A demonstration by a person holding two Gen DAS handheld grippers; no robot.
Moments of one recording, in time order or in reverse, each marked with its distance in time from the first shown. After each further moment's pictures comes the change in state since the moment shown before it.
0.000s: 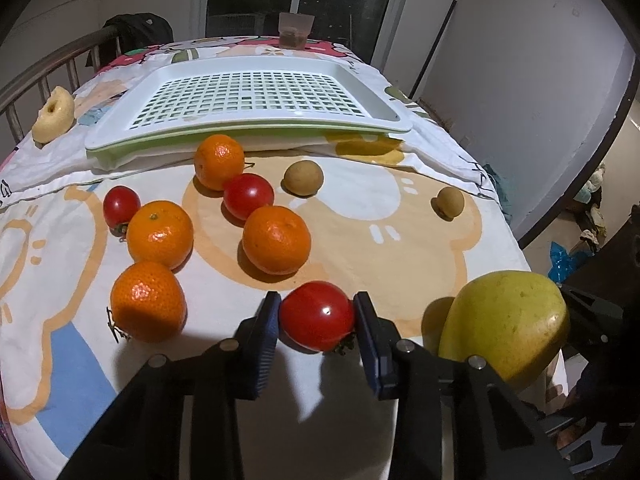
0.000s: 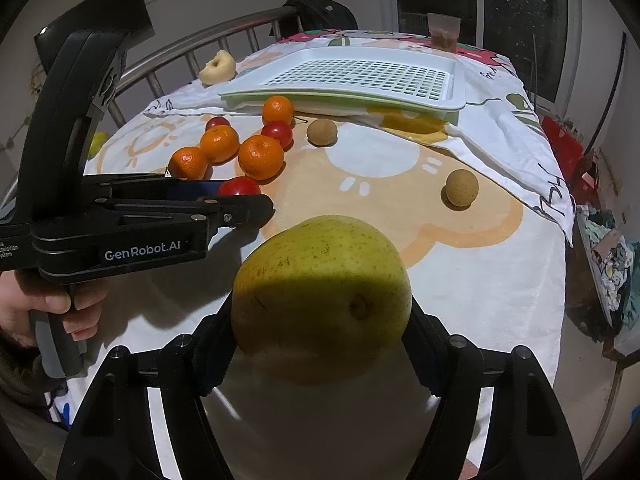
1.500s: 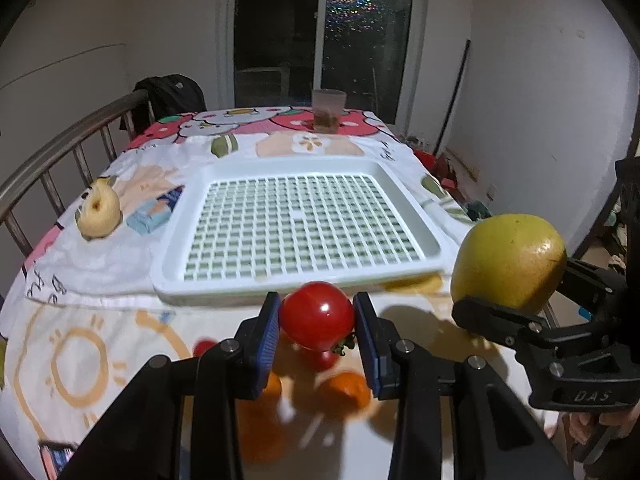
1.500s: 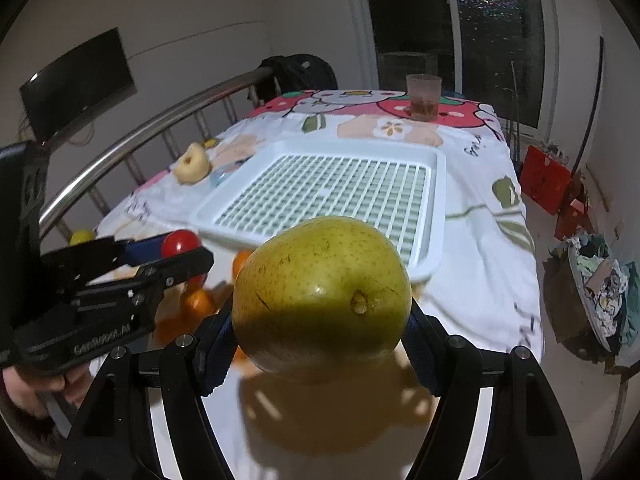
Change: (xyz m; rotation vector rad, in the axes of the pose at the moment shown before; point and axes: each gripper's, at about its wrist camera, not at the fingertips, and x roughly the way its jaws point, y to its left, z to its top) left arm -0.037 0.024 0.088 0.016 -0.201 0.145; right arm -0.013 -0.028 0.123 0.079 -0.175 -0.031
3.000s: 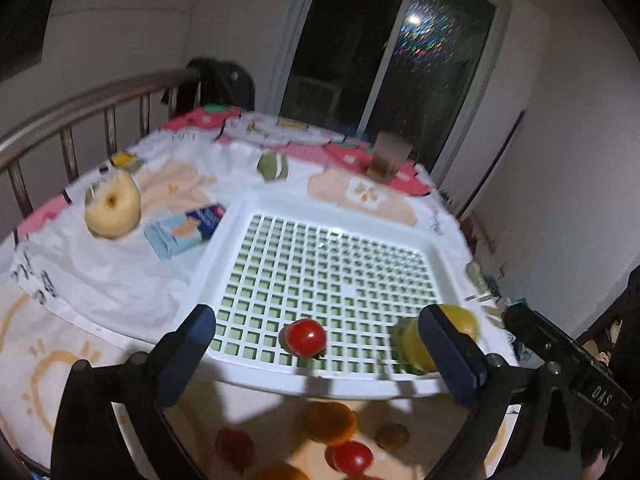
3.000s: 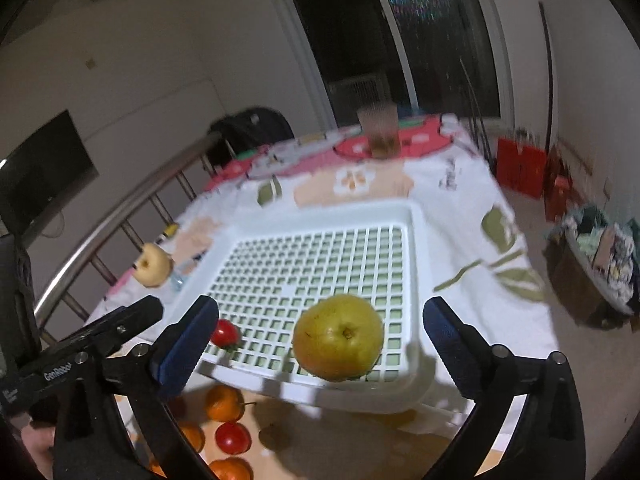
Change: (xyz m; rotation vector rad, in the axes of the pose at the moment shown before) left arm 0.020 0.069 0.044 -0.273 -0.092 -0.003; right arm 0.028 -0.036 0.057 0.211 -0.177 -0.046
